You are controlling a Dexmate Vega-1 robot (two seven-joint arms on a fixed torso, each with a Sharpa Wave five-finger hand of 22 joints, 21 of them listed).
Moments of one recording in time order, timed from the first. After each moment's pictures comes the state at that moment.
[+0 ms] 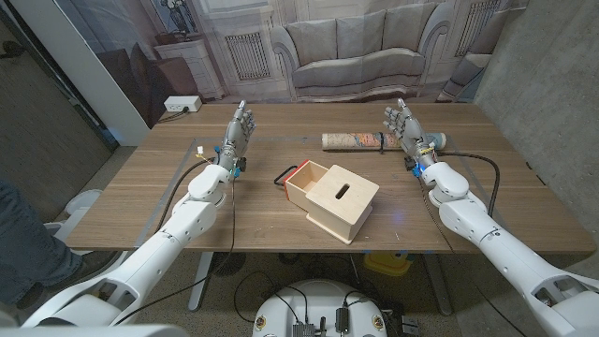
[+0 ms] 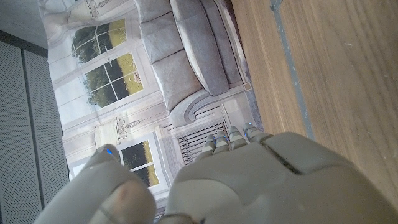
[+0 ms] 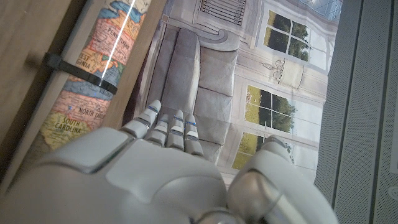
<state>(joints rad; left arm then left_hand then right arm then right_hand) 0.83 0.48 0.37 -1.35 -0.63 -0.30 0.03 0.30 -0.11 0.31 0.10 0.27 -0.07 0.06 0.21 0.18 -0.09 0.01 0.21 0.18 -0.17 -0.01 0.19 0.17 -0.17 -0.03 0.20 0.17 -0.83 -0.54 -0.37 -1.30 0.56 0.40 0.05 0.21 -0.04 0.17 -0.01 0.21 0.22 0.07 0.20 0.18 0.22 0.08 0.21 0.18 0.09 0.01 0.19 0.17 0.18 -0.04 0.25 0.18</state>
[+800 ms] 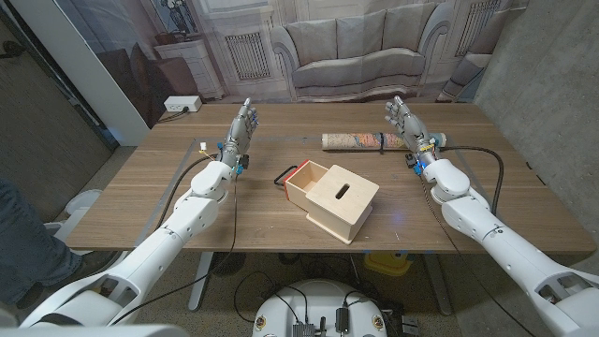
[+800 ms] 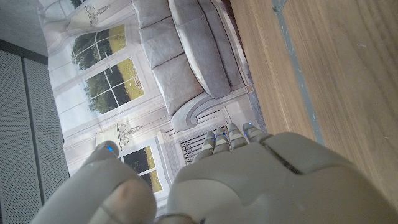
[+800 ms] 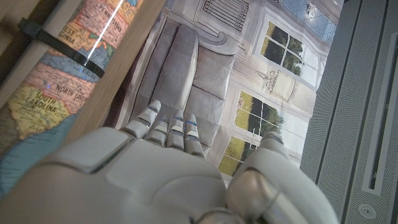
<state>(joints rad) 0.82 0.49 0.39 -1.37 -0.60 -0.27 0.05 0.31 -0.10 0.31 0.09 0.27 -0.04 0.07 0.22 0.18 -0.05 0.02 0.22 0.18 -0.13 0.00 0.20 0.17 -0.17 -0.03 0.20 0.17 -0.82 -0.57 -0.39 -1.31 0.46 0.43 -0.01 0.24 -0.03 0.18 -0.03 0.21 0.23 0.06 0.20 0.18 0.22 0.08 0.21 0.18 0.09 0.01 0.19 0.17 0.18 -0.04 0.24 0.18</state>
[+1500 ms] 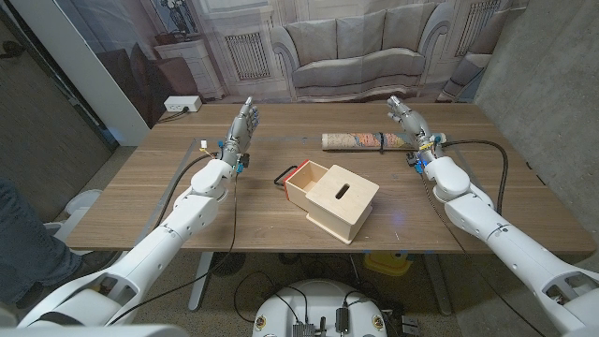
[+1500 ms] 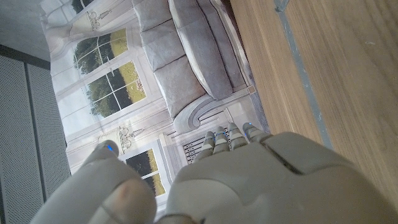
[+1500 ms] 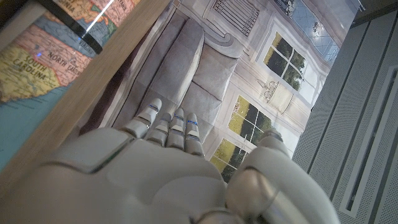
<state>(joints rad) 0.81 0.50 0.39 -1.38 -0.59 -0.26 0.05 0.32 -0.10 0.30 0.09 0.27 -0.03 0.06 0.22 0.18 -0.03 0.01 0.22 0.18 -0.12 0.00 0.20 0.17 -0.17 -0.03 0.20 0.17 -0.82 -0.60 -0.40 -1.35 0.30 0.42 -0.13 0.26 -0.03 0.19 -0.04 0.21 0.24 0.05 0.20 0.18 0.23 0.06 0.21 0.18 0.11 -0.01 0.19 0.17 0.21 -0.04 0.24 0.18</state>
